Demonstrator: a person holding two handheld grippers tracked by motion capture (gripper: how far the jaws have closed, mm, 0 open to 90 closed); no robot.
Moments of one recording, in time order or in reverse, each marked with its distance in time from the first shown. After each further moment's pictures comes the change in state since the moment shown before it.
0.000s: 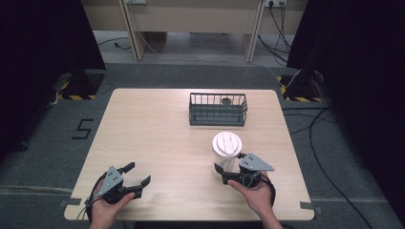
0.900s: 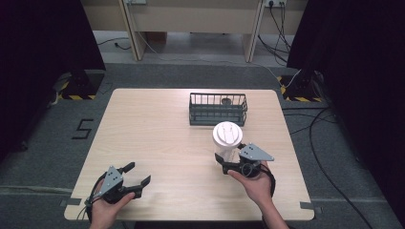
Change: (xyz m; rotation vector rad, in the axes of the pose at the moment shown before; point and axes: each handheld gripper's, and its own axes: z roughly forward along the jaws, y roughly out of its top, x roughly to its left) left arm 0.000 0.000 0.001 0.000 -0.001 0.000; right arm -0.012 0.023 0.010 -0.010 -0.026 -0.018
